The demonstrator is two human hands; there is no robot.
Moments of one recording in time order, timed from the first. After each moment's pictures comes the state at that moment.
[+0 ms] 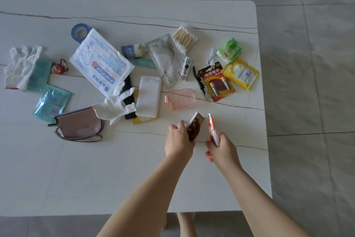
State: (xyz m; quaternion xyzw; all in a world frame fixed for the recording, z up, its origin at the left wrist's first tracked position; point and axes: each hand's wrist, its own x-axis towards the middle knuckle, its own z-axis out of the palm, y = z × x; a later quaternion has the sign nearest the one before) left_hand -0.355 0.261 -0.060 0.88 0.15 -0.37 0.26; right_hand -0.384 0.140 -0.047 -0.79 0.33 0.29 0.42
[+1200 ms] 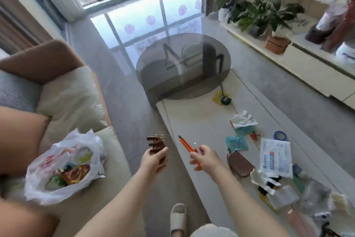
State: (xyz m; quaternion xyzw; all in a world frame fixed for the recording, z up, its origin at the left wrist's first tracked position) left_hand -0.640 0.594 0.291 0.34 0.65 0.20 0.65; right_hand -0.477 0.520 0.280 -0.70 -0.24 0.56 0.38
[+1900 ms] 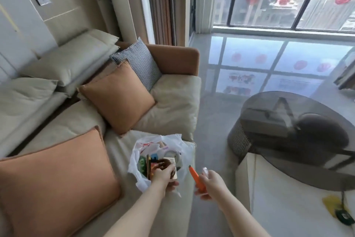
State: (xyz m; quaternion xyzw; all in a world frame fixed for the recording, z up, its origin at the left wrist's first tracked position) left_hand -0.940 0.692 0.327 0.10 0.72 0.37 0.57; right_hand -0.777 0.713 0.338 -0.65 -0.42 0.62 0.14
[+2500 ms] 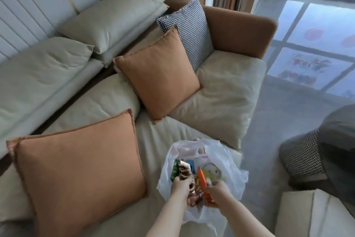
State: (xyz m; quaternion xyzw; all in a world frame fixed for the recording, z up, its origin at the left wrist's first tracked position) left_hand -1.048 0.781 0.217 -0.12 0.73 0.38 0.56; right_hand -0.948 0.841 0.214 -0.67 -0.41 0.62 -0.08
